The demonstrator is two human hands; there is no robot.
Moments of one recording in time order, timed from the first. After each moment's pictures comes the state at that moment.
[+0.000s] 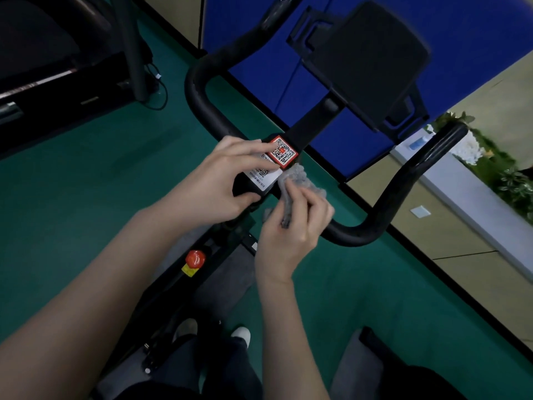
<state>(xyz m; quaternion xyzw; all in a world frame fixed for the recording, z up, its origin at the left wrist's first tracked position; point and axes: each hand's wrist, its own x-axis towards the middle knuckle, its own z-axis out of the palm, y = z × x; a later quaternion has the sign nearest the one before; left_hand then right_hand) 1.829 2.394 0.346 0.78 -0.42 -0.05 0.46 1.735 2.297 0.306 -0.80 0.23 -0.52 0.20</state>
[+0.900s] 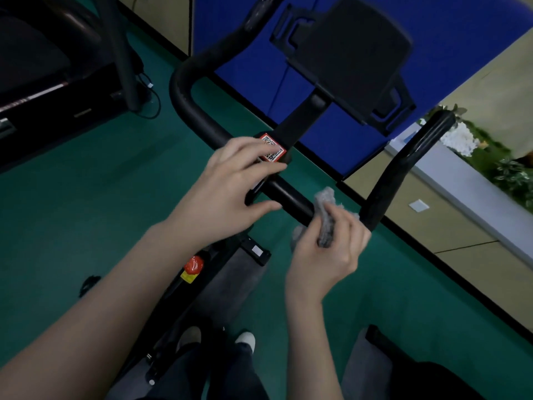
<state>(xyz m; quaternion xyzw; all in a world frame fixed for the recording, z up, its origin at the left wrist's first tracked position) 1.811 2.375 0.343 0.80 -0.47 0.05 0.38 1.694 2.270 0.313 -0.76 0.30 -0.54 0.18</state>
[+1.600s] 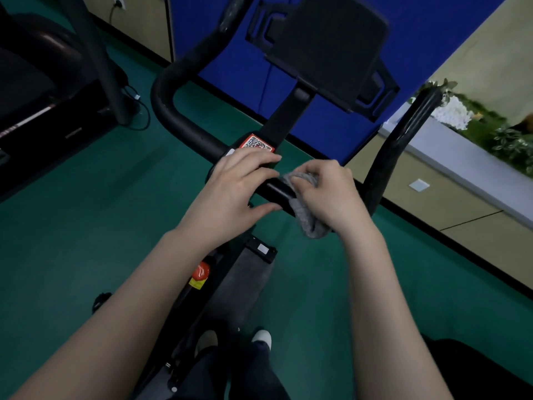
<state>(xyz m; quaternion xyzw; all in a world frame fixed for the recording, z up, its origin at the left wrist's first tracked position) 1.815 2.358 0.329 0.77 -0.50 0.06 0.38 1.733 2.214 0.387 -0.91 0.29 -0.04 0.29</state>
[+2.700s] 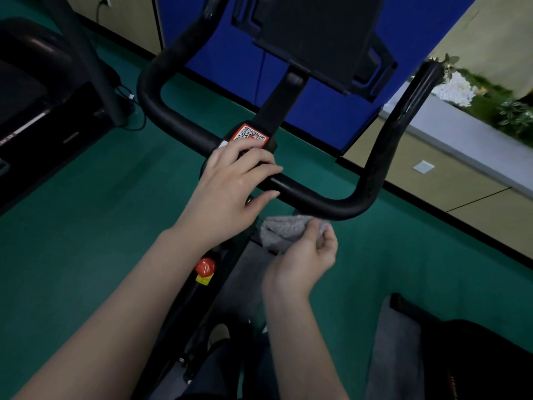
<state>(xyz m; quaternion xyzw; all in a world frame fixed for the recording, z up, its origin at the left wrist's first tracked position) 1.812 2.361 0.332 0.79 -0.53 0.08 0.31 1.707 2.304 0.310 -0.29 0.55 -0.46 0.64</state>
